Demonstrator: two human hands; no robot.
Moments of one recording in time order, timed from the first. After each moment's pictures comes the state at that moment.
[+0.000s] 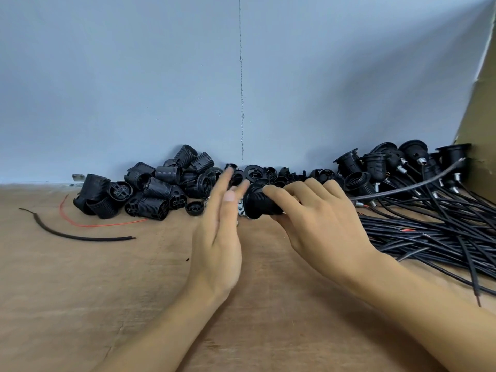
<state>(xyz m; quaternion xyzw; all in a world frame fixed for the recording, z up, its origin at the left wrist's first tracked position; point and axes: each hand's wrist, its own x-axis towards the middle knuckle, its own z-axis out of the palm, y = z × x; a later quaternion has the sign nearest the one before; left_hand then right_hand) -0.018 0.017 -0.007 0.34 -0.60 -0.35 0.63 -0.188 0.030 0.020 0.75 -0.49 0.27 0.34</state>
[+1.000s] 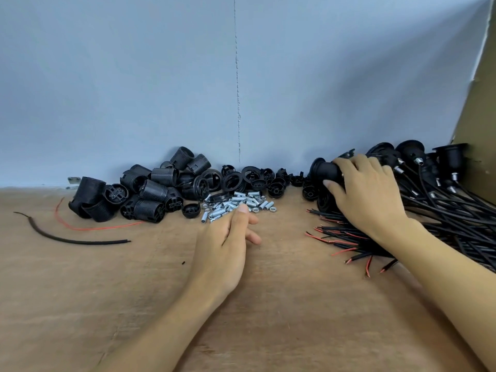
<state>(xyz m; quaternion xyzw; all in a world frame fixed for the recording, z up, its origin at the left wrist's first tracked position) -0.020 0.011 -0.015 0.46 -0.65 -0.30 0.52 -0.277 -0.023 0.028 0.62 -0.70 0.23 0.29</state>
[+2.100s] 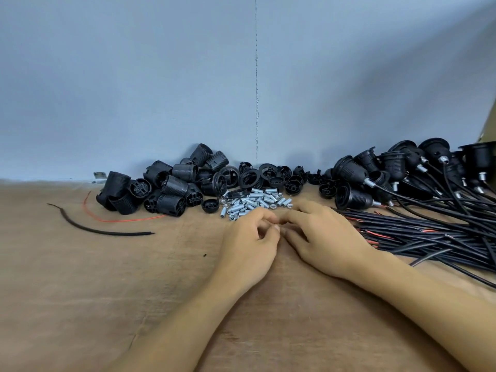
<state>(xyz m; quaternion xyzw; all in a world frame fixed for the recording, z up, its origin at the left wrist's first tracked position) -0.023 0.014 -0.007 0.50 -0.70 -0.28 0.43 -0.191 0.009 -0.001 0.82 -0.53 0.21 0.09</state>
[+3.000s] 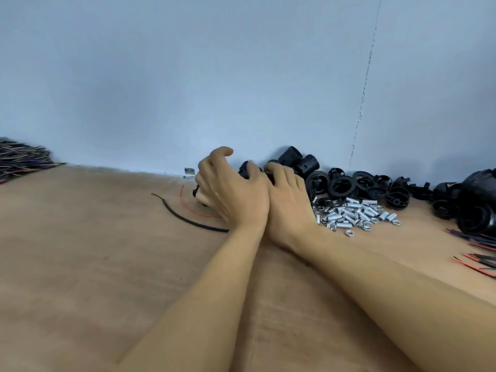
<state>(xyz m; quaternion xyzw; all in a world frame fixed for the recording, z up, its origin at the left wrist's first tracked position) 0.100 -0.060 0.038 0.64 -0.39 0.06 0.66 0.022 -0.074 0.013 0.81 -0.48 0.32 0.09</state>
